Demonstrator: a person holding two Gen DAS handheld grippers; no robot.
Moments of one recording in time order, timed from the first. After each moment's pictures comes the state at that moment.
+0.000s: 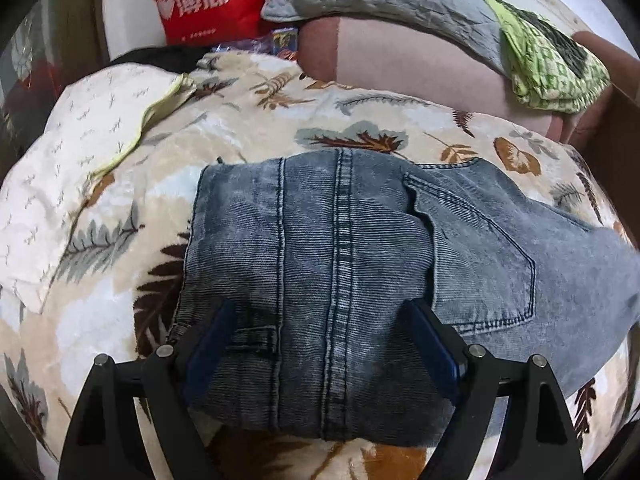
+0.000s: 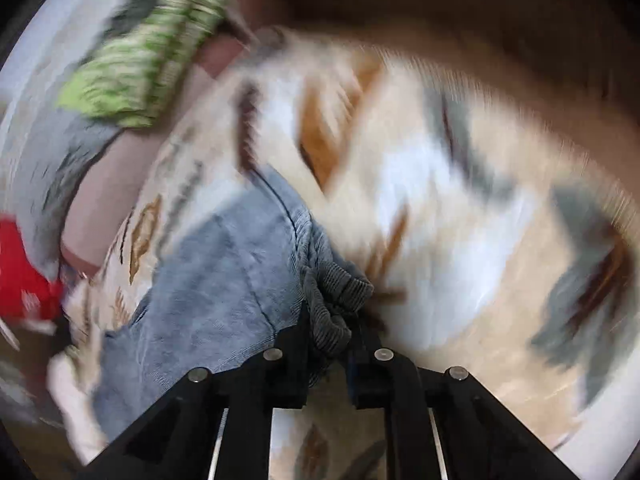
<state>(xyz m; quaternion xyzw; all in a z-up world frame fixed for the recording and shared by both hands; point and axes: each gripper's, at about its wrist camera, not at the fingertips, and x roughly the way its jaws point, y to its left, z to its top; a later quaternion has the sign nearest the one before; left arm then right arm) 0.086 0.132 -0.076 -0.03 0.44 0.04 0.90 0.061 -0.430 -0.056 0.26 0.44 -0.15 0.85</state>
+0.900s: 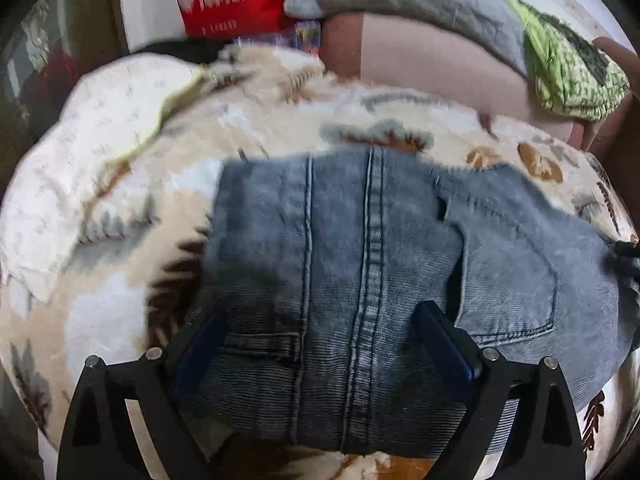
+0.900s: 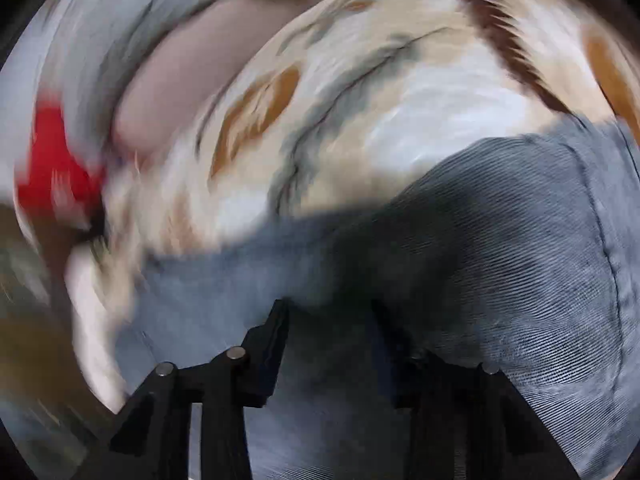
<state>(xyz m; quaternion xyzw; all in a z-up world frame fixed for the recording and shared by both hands) 0.091 0.141 -0.072 -0.04 0.43 0.08 0.90 0.164 -0.288 -0.102 0.27 0.52 0.06 0.81</state>
